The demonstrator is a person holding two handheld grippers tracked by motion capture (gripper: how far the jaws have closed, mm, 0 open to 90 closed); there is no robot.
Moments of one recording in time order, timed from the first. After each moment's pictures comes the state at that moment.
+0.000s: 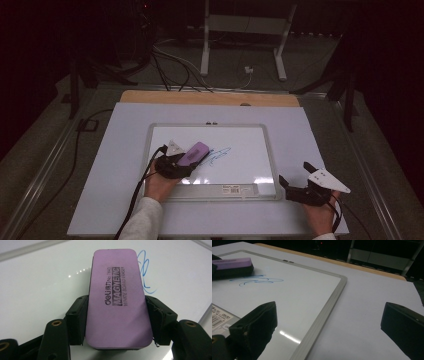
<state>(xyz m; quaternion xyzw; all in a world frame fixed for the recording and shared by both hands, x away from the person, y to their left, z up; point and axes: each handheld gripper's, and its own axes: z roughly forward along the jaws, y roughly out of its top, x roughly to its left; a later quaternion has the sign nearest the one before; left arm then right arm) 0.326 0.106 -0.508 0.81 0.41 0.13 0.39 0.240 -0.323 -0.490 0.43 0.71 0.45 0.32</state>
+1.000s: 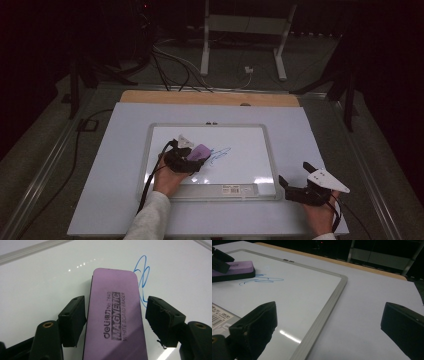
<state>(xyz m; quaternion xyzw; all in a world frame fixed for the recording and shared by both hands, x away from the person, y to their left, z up) 0.347 0.080 -0.503 0.82 0.42 0.12 0.37 0.240 -0.322 -0.490 0.43 0.72 0.45 0.32</state>
